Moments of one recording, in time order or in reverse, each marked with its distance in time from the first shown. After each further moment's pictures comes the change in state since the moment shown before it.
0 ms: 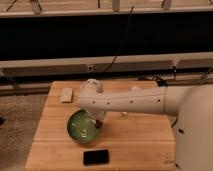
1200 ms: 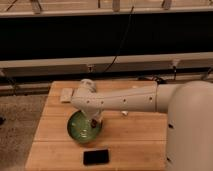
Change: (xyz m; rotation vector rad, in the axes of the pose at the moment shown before) arm -0.004 -0.021 0.004 0.004 0.000 -0.050
